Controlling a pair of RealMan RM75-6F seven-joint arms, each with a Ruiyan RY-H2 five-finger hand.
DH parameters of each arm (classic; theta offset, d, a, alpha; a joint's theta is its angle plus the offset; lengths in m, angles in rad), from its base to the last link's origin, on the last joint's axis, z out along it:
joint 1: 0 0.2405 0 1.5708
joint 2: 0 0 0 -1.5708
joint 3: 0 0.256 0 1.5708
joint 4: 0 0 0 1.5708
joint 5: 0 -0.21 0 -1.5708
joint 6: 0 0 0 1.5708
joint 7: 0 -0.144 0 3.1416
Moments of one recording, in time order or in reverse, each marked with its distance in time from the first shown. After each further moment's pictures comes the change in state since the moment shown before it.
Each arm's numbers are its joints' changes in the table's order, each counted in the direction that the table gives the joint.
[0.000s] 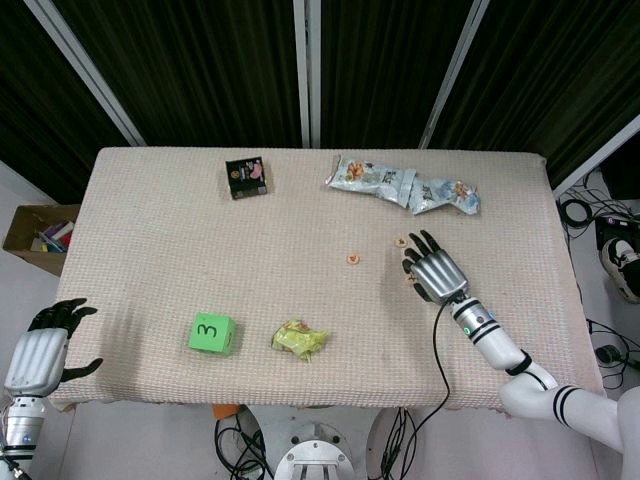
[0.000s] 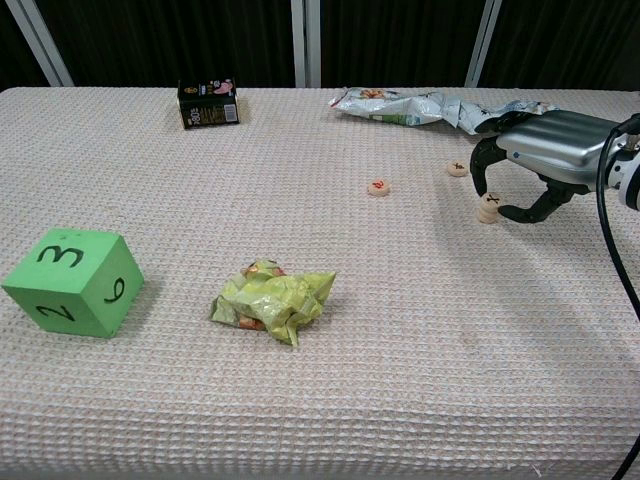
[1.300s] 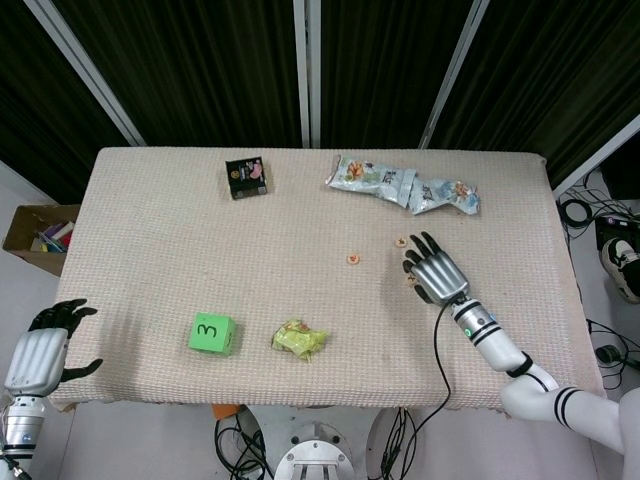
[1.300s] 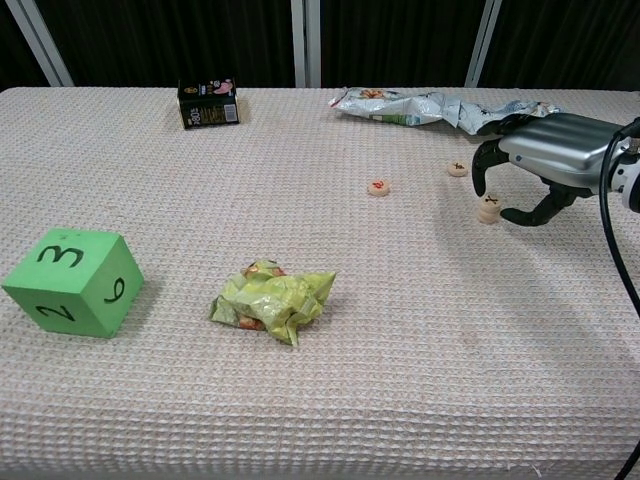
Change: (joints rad) left arm -0.004 -0.003 0.001 0.003 0.010 0.012 0.002; right arm -0.007 -0.004 -0.004 0.008 -0.003 -0.009 0.010
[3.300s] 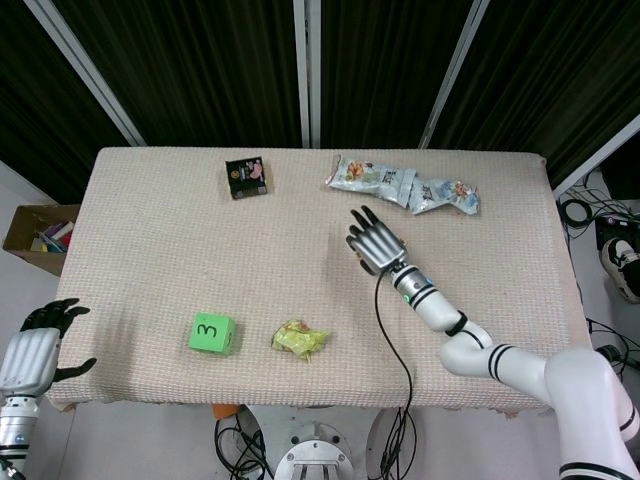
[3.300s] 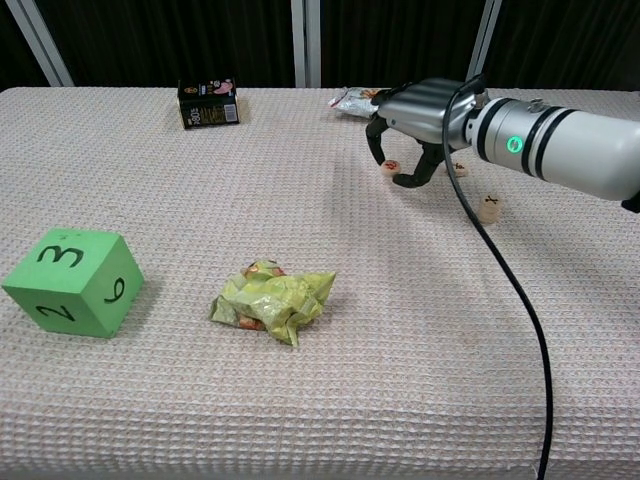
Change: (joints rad) left arm 0.006 -0.008 -0.004 -0.021 0.005 -0.007 0.031; right arm 0.270 0.163 0.098 -0.141 -0.130 0.166 0.064
